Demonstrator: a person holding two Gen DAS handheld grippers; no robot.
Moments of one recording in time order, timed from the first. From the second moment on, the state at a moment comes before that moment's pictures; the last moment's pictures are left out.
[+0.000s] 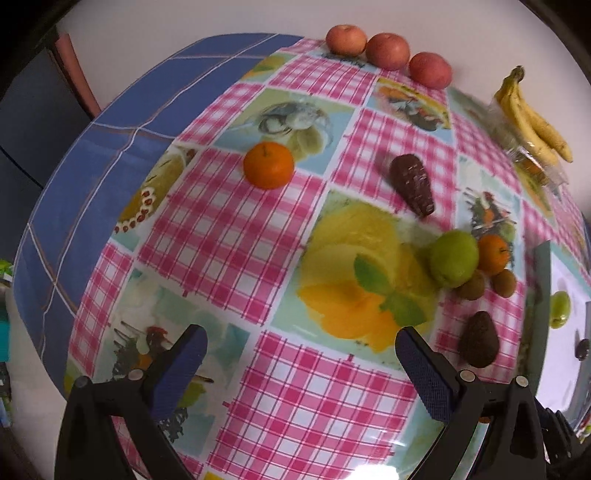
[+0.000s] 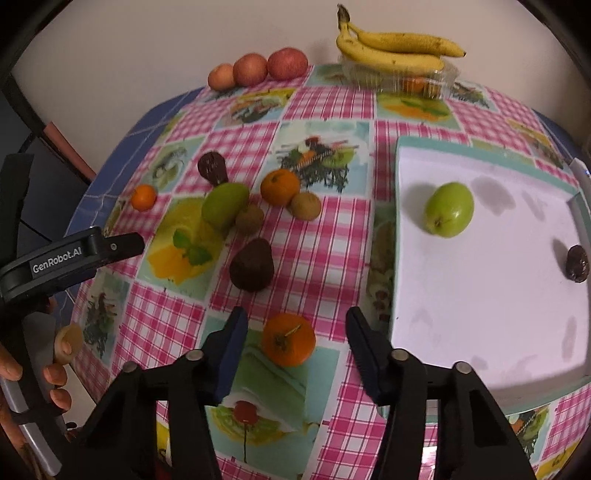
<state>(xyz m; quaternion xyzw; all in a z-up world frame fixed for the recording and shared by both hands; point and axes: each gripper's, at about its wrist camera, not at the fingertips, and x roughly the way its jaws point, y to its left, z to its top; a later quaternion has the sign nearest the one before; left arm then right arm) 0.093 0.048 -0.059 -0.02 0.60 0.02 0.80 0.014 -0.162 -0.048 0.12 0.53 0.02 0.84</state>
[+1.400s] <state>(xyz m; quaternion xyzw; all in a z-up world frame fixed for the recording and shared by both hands) 0.080 -0.018 -0.039 -0.07 0.59 -0.08 0.80 0.002 -0.200 -0.033 0.15 0.50 0.00 0.85</state>
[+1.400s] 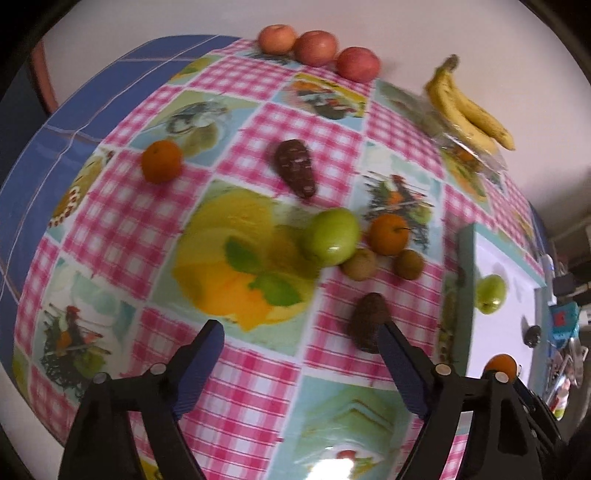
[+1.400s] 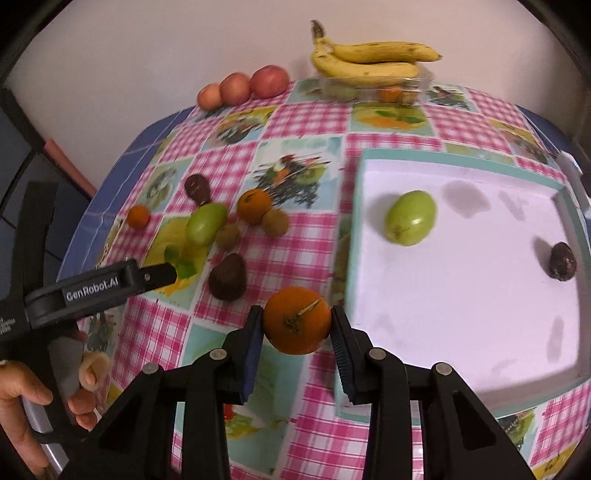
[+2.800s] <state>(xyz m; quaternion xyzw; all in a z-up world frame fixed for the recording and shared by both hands) 0.060 -0.092 -0.020 -0.07 0.57 -0.20 0.79 -0.036 -0.289 -0.029 0.24 0.48 -0.09 0.84</state>
